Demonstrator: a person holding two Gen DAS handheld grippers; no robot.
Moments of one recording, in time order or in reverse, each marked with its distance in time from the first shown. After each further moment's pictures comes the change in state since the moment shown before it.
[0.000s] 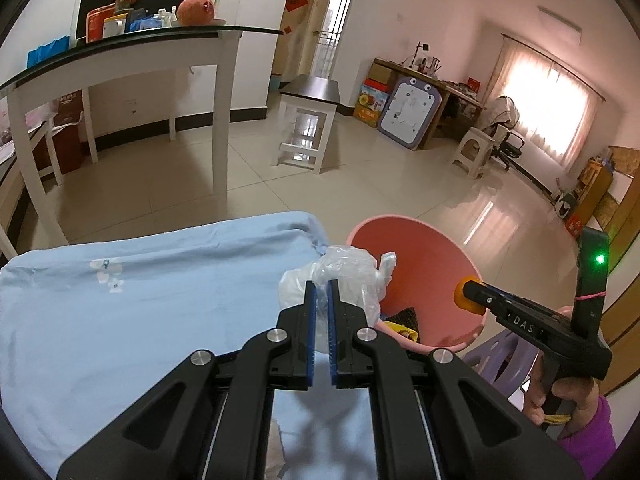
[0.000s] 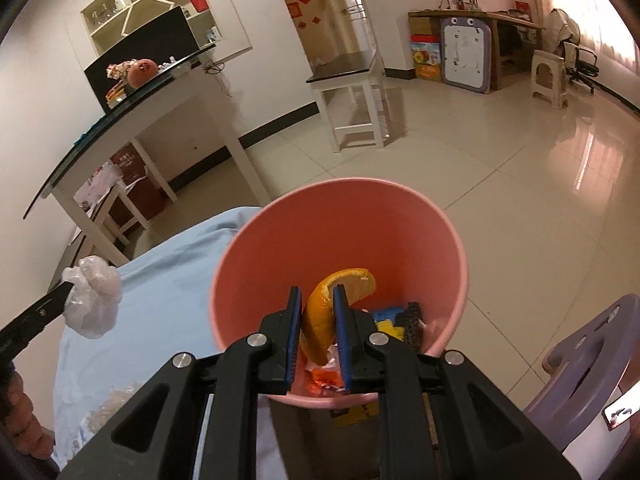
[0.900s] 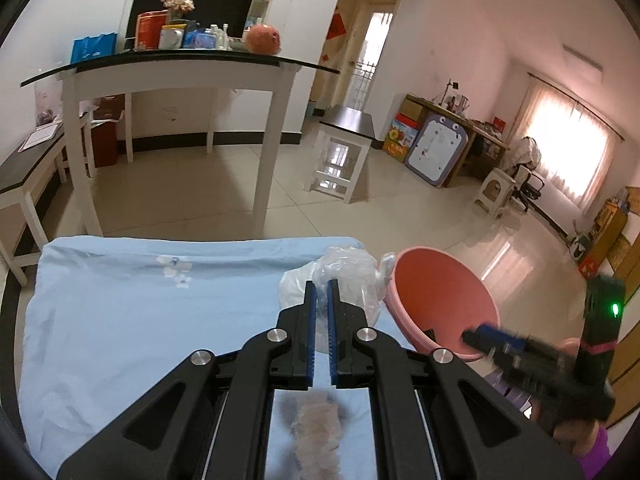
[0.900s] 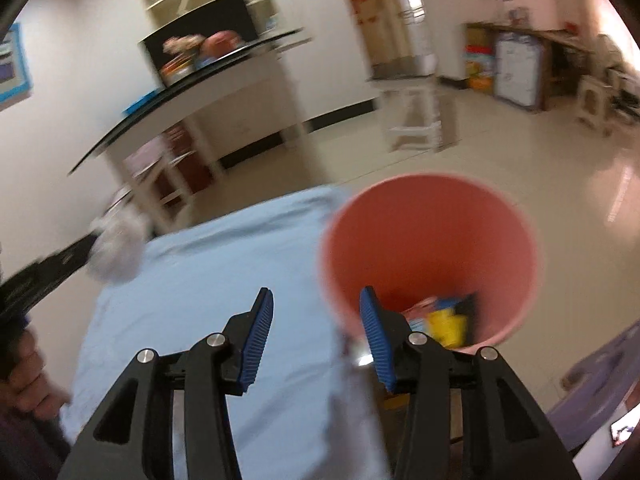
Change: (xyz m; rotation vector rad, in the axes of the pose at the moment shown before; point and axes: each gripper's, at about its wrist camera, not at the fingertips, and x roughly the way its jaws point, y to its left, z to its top) left arm -0.068 0.048 -0.015 -0.106 -0.117 0.071; right arm -0.027 0.091 -0.034 -0.148 0.039 0.174
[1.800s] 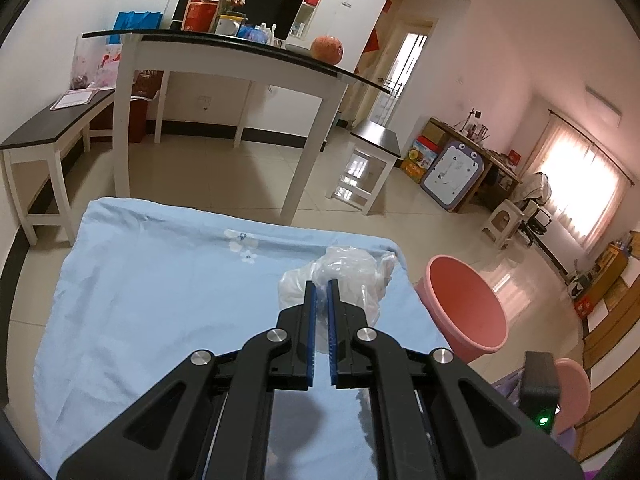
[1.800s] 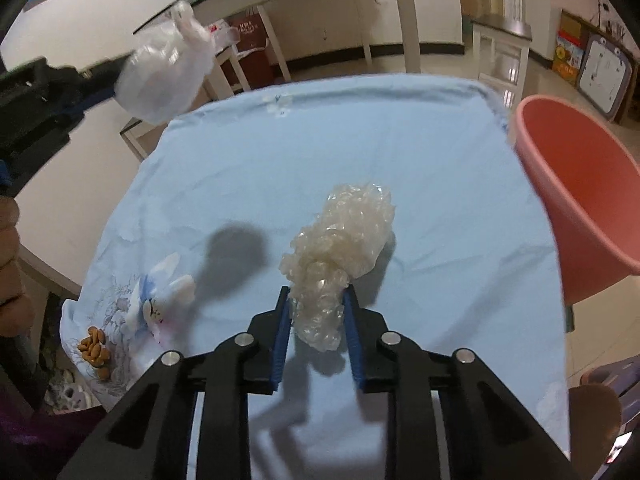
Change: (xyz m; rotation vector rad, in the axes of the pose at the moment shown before) left arm -0.049 0.068 -0.023 -0.132 -0.032 0.013; right arm 0.056 0.120 -0.086 -0.220 0.264 0.086
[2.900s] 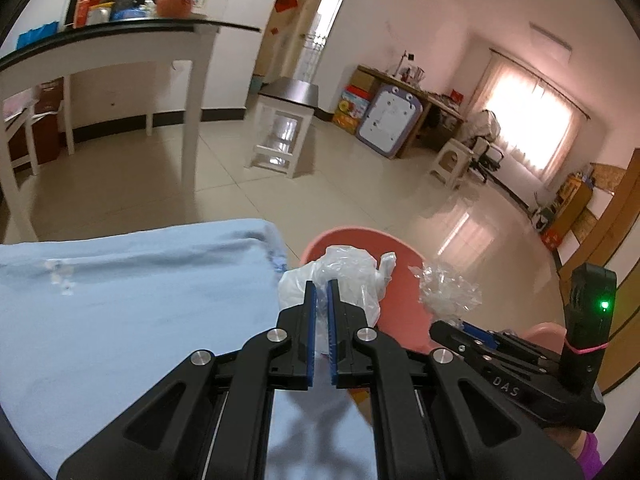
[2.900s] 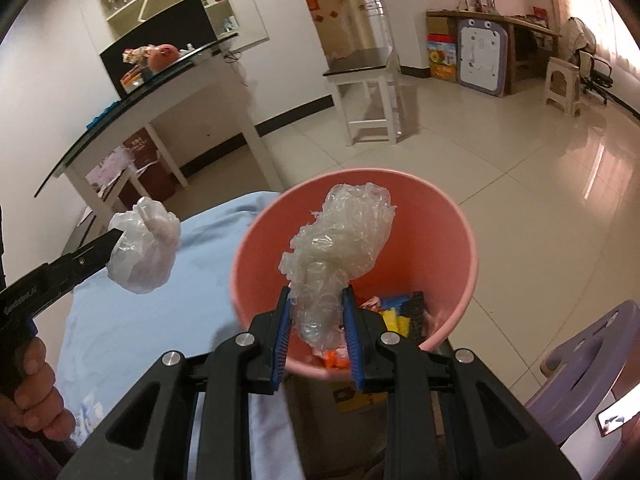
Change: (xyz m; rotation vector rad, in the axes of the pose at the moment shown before) left arm 0.135 -0.163 0.001 0.198 0.155 -0.183; right arm -0.092 -0.219 0.042 0.339 -0.261 -0.220
